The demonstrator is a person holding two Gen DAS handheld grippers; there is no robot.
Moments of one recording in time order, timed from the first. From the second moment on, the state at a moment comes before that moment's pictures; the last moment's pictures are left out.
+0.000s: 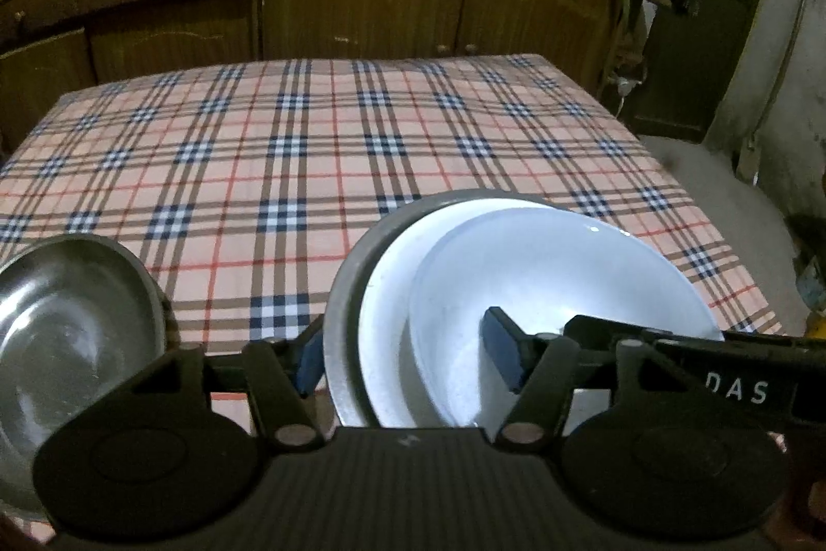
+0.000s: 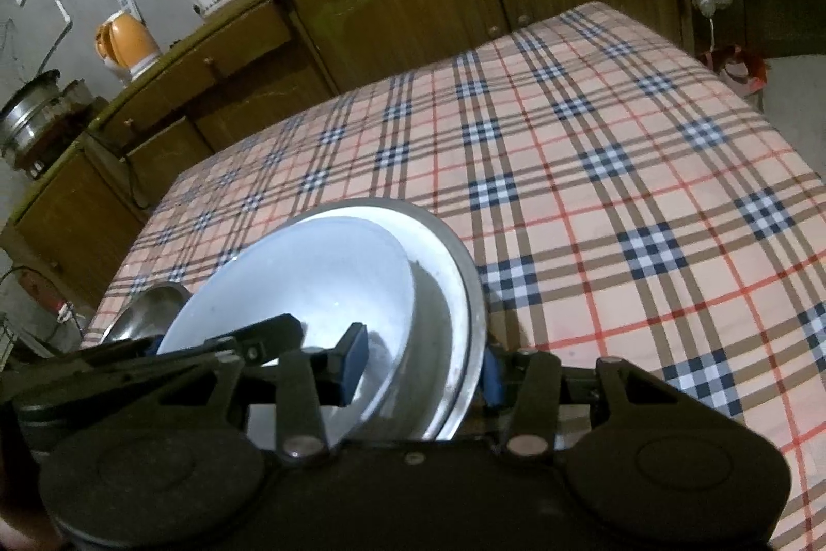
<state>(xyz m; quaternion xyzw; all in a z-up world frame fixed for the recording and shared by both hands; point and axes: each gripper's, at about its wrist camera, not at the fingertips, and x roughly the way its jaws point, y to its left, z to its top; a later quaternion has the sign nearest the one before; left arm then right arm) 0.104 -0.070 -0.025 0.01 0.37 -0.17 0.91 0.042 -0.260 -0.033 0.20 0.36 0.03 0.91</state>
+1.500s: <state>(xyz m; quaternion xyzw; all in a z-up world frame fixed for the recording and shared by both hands) 0.056 0.002 0.023 -0.01 0.32 -0.12 0.94 0.014 -0.179 0.026 0.16 0.33 0.10 0.92</state>
